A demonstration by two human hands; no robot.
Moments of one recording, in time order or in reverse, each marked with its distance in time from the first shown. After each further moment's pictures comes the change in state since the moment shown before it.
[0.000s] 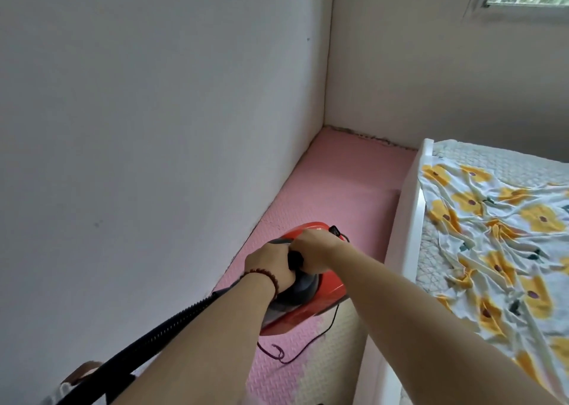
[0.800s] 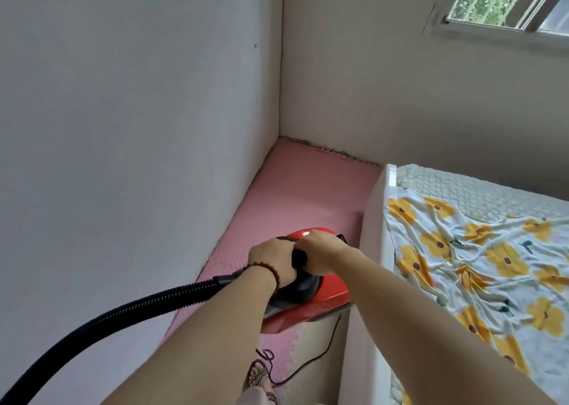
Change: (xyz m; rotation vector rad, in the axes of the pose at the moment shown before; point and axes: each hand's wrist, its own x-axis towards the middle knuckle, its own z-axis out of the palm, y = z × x) left_hand 0.310 0.103 -0.049 0.079 -0.058 0.235; right_hand 0.117 0.268 -0.070 0.077 -0.030 0.251
